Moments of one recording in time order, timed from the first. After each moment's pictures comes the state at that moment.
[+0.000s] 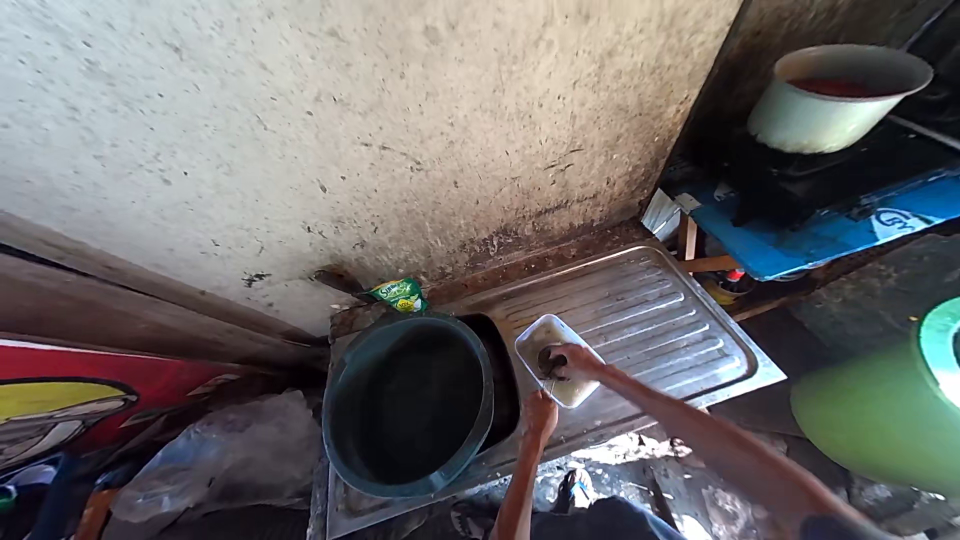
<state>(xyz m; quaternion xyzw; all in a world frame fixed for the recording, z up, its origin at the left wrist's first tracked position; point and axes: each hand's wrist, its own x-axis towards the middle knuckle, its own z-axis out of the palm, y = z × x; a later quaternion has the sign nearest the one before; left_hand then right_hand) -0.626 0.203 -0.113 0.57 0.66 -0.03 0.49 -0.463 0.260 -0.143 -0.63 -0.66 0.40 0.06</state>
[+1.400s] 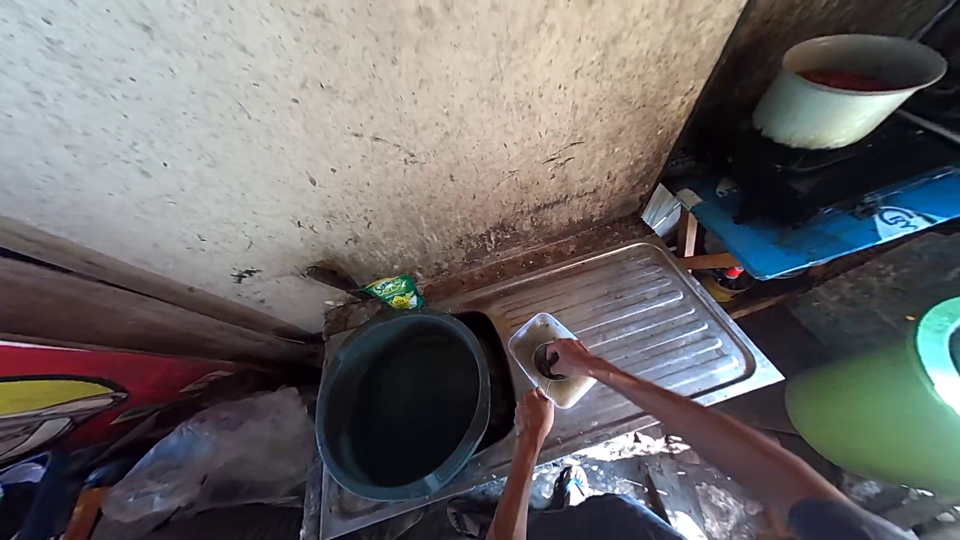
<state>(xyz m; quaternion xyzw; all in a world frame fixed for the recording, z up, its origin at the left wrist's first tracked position) -0.624 0.205 -0.113 0.56 0.68 -0.07 0.46 -0.473 0.271 -0.131 -0.64 -0.66 0.38 -0.02</state>
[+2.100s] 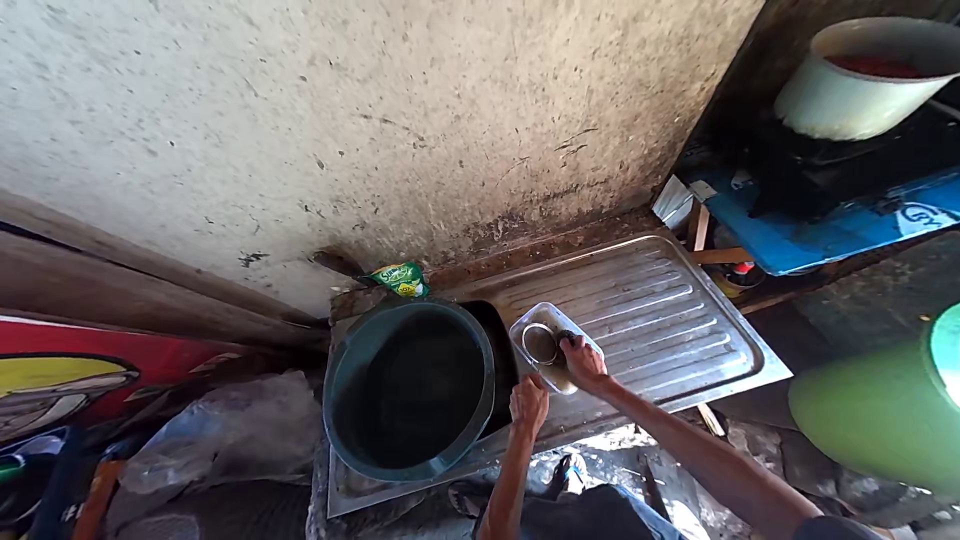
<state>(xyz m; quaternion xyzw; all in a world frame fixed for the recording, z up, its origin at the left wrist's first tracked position) -0.638 0.212 -0.103 0.58 0.68 -0.05 0.43 -0.493 0.235 -0.133 -0.75 -0.57 0.32 -0.04</state>
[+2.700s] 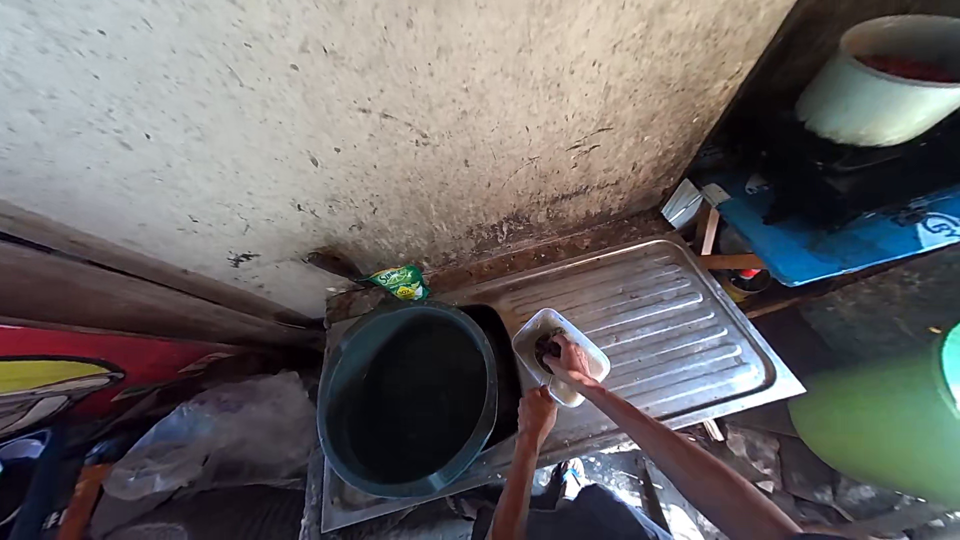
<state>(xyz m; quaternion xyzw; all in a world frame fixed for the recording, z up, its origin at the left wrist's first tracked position) -0.636 0.222 -0.121 0.55 0.66 -0.06 0.50 -0.508 0.269 -0.158 -0.75 -0.51 0.39 0.17</state>
